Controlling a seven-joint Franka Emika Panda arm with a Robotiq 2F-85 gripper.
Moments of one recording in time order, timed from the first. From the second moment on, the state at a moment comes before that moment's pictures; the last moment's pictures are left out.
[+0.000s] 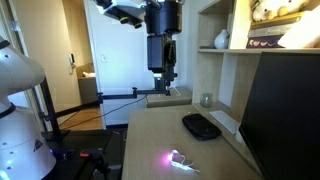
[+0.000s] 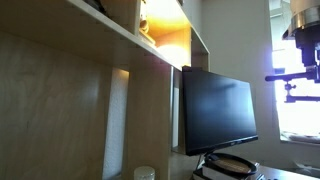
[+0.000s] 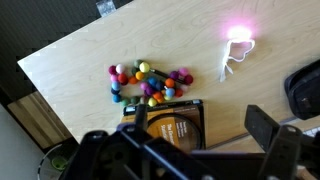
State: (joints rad) arm -0.10 -0.28 -0.06 -2.25 -0.05 2.01 0.18
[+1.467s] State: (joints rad) arm -0.14 0.09 -0.10 -2.12 -0.26 1.99 0.18
